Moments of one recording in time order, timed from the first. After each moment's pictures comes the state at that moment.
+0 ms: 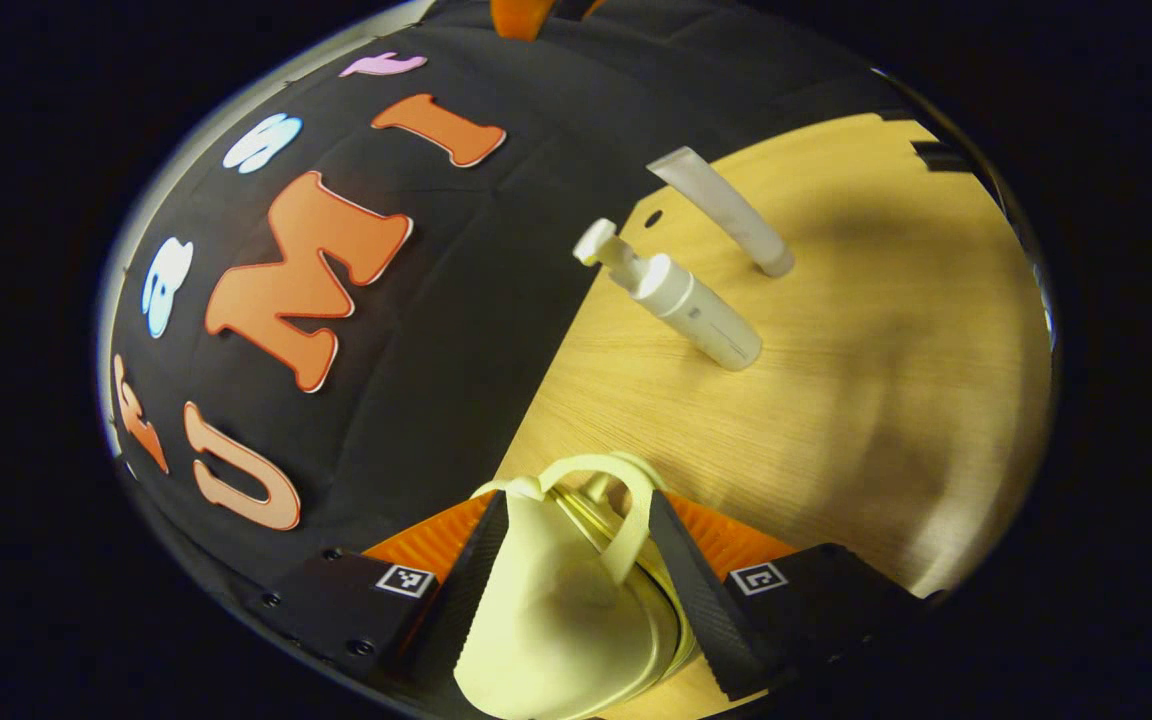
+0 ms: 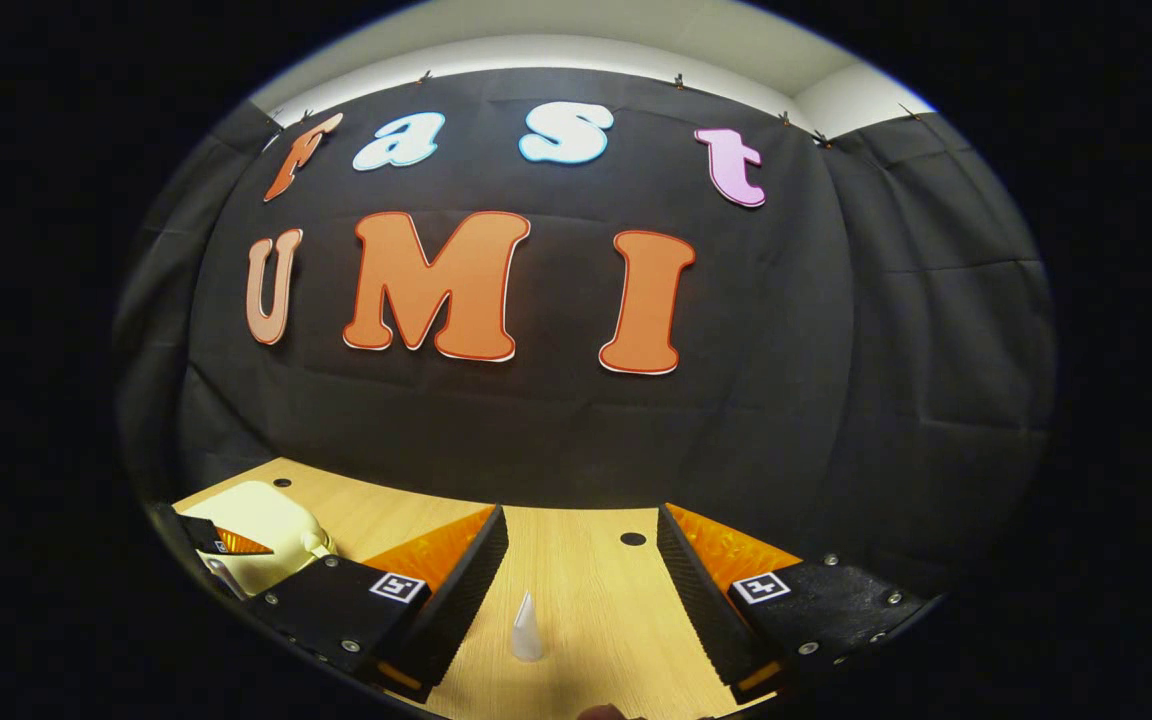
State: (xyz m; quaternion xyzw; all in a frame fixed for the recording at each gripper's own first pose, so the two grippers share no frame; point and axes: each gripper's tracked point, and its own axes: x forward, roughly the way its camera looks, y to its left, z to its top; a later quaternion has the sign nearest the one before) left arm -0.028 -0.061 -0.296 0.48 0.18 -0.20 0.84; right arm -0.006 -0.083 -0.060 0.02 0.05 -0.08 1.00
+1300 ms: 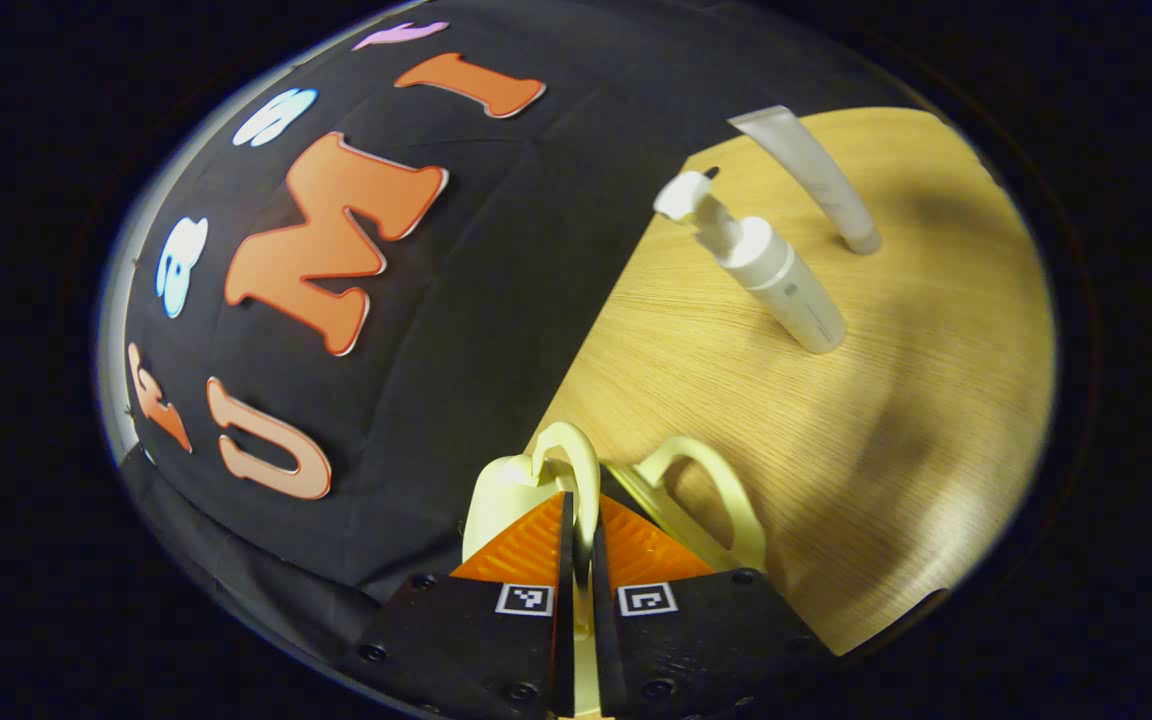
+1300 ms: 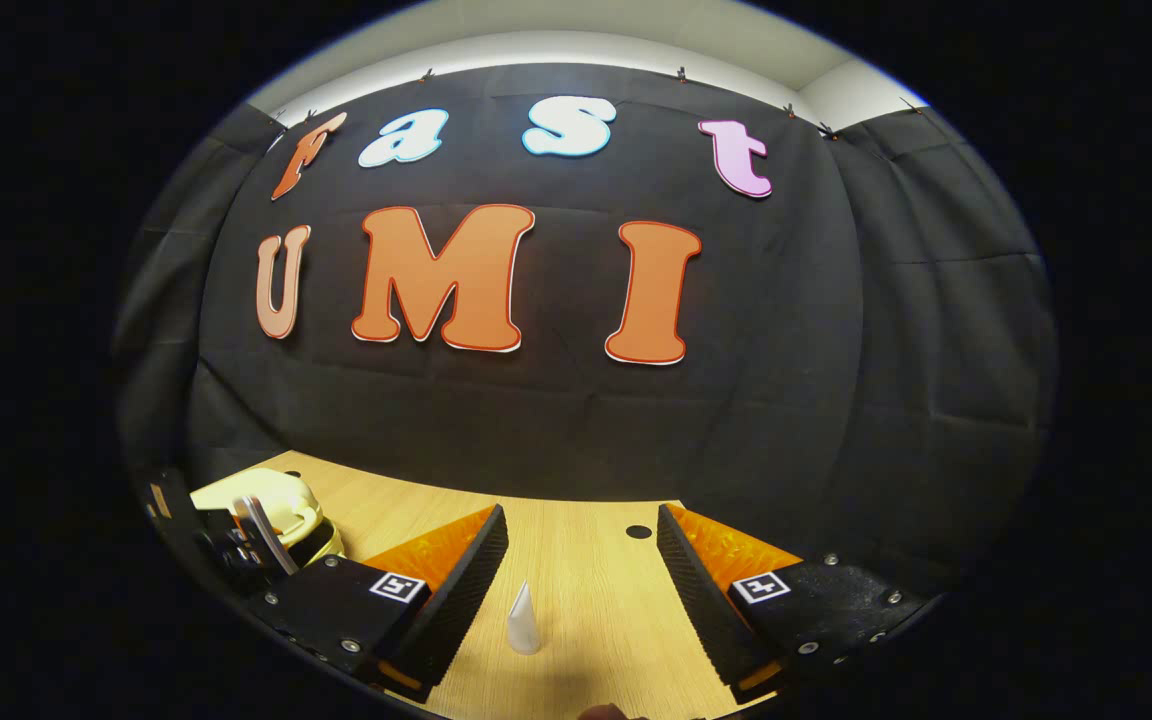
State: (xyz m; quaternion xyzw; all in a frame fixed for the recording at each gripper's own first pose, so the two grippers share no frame) left arm 0.004 -0.031 -0.258 0.44 0.23 -0.08 0.86; right arm -0.005 -0.082 -0.065 0.02 0.05 -0.05 1.00
